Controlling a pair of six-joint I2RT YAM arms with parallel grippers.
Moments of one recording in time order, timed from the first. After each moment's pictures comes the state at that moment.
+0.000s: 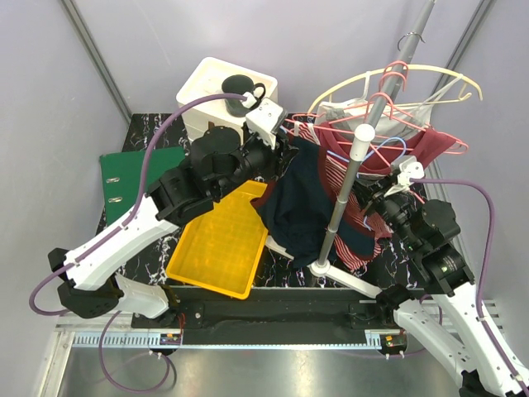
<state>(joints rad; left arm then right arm) -1.02 1.34 1.69 -0.45 -0.22 -0.06 0.46 0.58 0.84 -0.16 -0.12 0.07</state>
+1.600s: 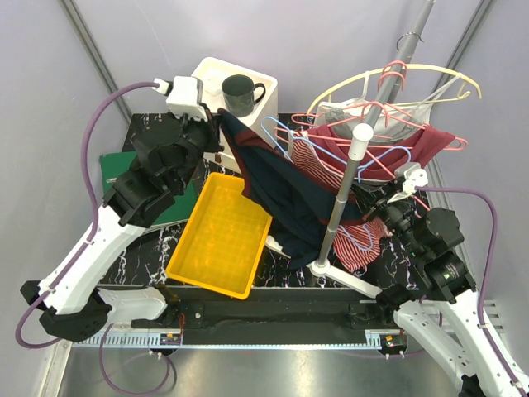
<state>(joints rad) -0.77 1.18 1.62 -0.45 -0.51 -0.14 0.46 0.52 0.80 -0.15 -0.14 0.08</state>
